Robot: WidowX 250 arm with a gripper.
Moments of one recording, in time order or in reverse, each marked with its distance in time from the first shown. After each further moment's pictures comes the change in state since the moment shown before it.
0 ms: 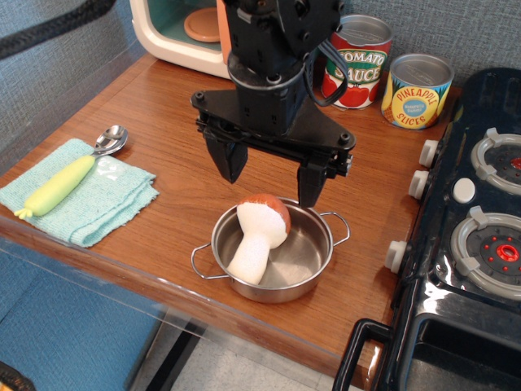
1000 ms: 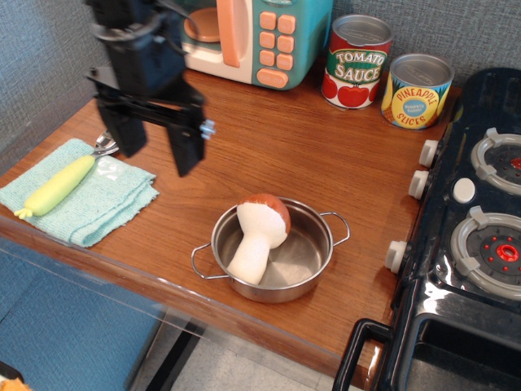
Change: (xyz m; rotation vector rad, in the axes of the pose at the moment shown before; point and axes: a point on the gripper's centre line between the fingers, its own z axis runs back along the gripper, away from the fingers) arm -0.004 0.120 -0.022 -0.084 0.228 -0.063
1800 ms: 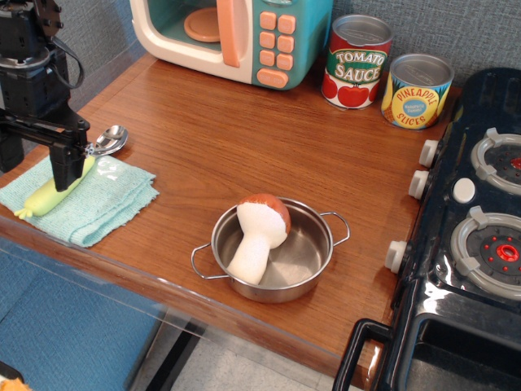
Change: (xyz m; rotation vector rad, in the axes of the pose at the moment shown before) arm -0.032 0.098 -0.032 0.219 0.162 0.180
